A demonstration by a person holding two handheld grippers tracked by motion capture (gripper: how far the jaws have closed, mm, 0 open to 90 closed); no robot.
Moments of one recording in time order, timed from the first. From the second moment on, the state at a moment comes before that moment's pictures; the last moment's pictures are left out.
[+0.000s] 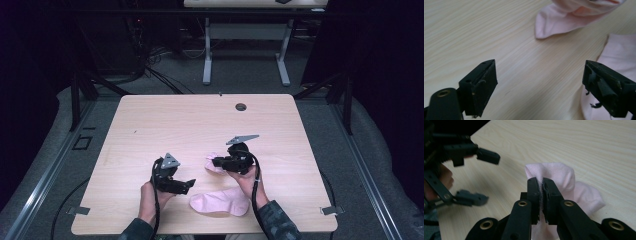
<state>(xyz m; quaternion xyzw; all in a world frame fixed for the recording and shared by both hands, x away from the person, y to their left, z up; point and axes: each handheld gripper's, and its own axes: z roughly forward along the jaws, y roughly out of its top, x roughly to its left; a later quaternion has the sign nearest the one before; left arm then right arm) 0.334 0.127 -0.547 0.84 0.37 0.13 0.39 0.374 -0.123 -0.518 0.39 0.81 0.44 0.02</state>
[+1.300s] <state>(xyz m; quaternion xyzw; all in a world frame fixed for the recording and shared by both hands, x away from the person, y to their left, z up) 0.346 0.068 -0.544 0.91 0.28 0.15 0.28 0.377 -0.188 -0.548 0.49 0.77 0.40 0.05</state>
